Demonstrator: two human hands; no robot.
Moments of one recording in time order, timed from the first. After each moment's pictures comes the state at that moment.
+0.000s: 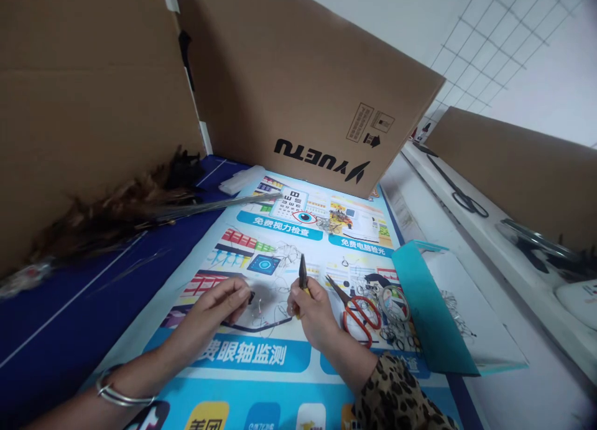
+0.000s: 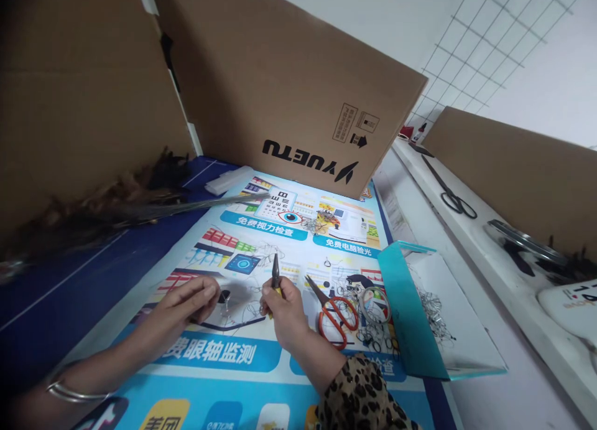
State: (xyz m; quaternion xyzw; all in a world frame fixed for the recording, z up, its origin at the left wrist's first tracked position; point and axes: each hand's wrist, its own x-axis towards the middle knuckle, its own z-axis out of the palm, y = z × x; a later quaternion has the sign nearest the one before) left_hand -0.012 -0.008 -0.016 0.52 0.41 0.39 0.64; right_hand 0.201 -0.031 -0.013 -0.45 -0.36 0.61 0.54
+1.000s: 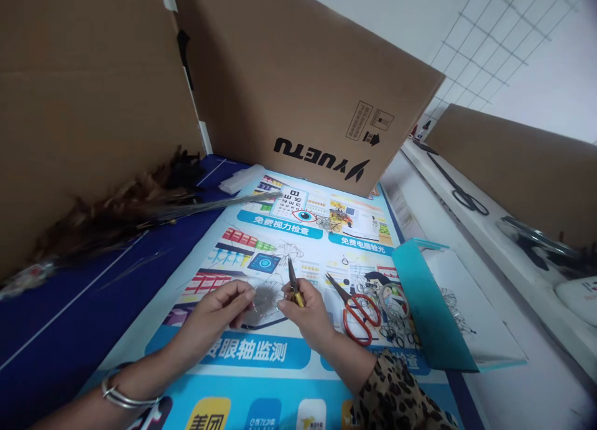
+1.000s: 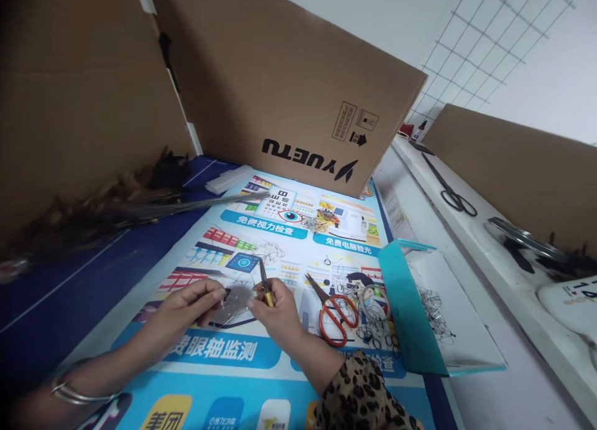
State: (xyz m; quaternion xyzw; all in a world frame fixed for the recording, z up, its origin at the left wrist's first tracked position) left_hand -0.005 -0.014 -0.017 0.51 0.43 0.38 0.64; right_hand 0.197 -0.038 -0.003 -0.48 -0.43 0.59 0.48
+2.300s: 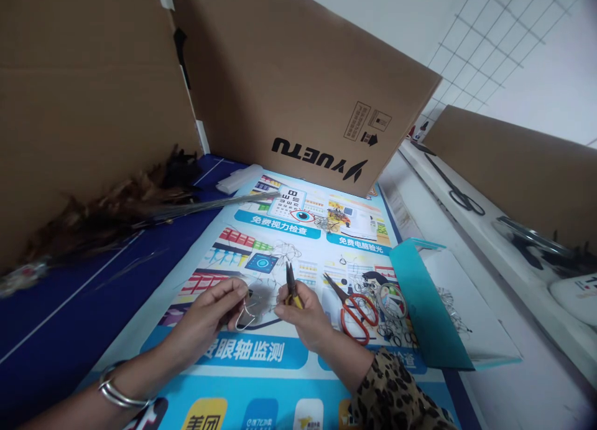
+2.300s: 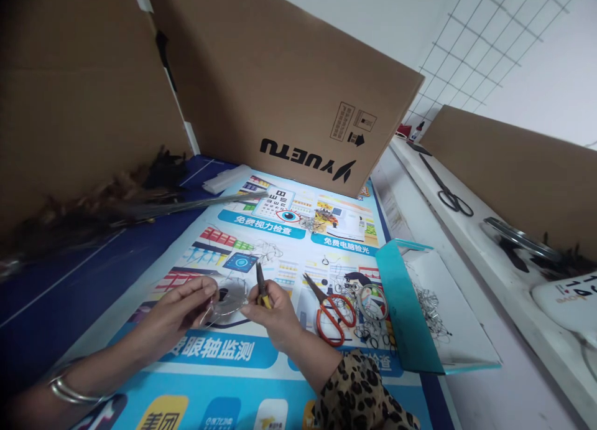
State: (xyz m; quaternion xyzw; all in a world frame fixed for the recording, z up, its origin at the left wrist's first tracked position) left_hand -0.003 -0.015 -0.003 0.39 0.40 0.40 0.73; right_hand 0.200 -0.041 -0.001 -0.41 -0.42 0.65 0.48
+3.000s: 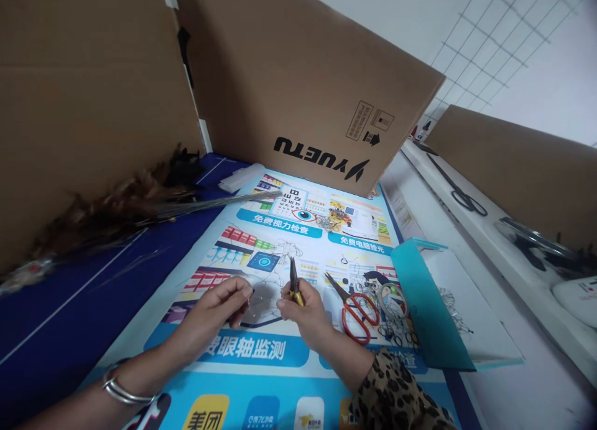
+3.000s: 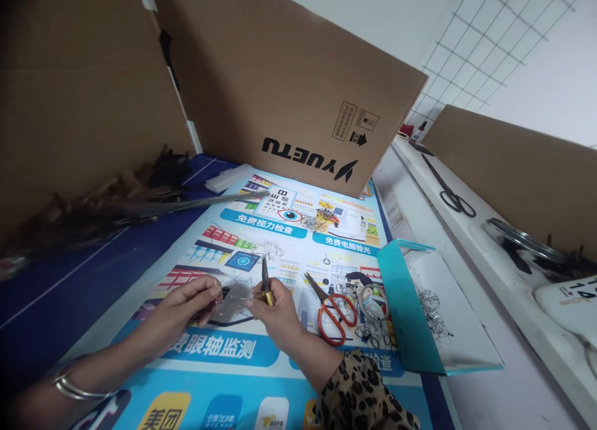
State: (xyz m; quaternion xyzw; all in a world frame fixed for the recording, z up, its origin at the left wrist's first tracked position) left_hand -0.005 -0.014 -0.011 0.48 0.42 0.38 0.67; right_hand 0.197 -0.039 -0.008 -0.45 -0.41 0.62 0.49
